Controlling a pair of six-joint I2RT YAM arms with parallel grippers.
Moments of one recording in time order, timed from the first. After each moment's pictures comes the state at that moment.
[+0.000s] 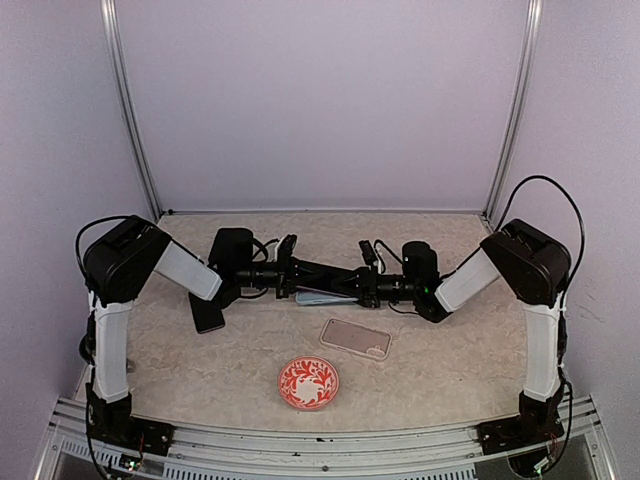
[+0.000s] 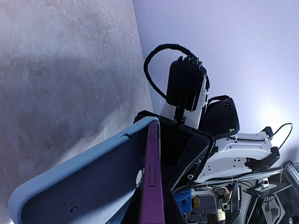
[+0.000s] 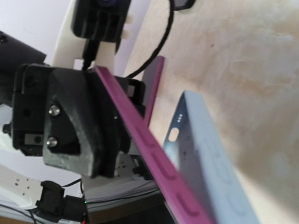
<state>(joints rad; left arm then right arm) -0.57 2.14 1.06 0.88 0.86 -1.21 0.60 2.09 0.92 0.96 -0.77 0.97</state>
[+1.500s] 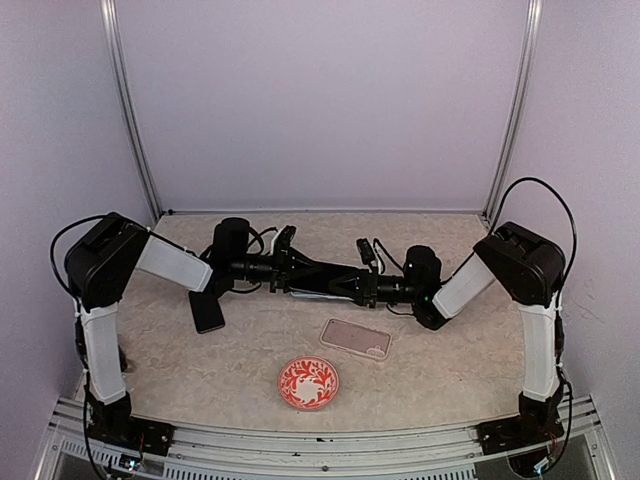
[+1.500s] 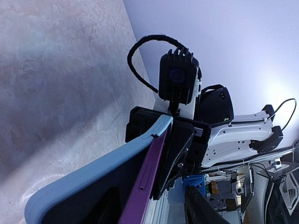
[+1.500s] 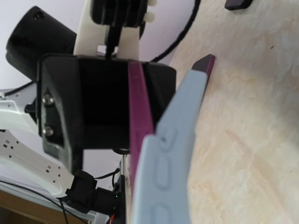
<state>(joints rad) -0.55 2.03 1.05 0.71 0.91 -1.03 0.62 2.12 0.89 1.21 -0.83 1.08</state>
